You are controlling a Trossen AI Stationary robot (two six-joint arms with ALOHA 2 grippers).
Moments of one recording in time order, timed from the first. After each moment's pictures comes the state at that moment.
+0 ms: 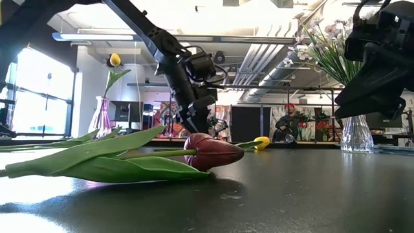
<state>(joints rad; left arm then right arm) 0.43 2.04 1.39 -0.46 0.06 0.00 0.63 1.19 0.38 0.05 0.59 1.07</state>
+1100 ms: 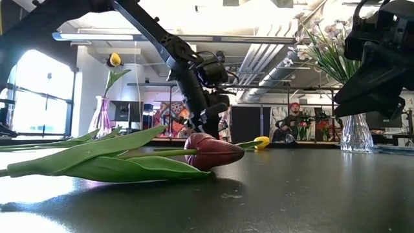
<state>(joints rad) 0.40 2.17 1.52 -0.48 0.07 0.01 0.63 1.19 0.38 0.06 0.60 1.07</state>
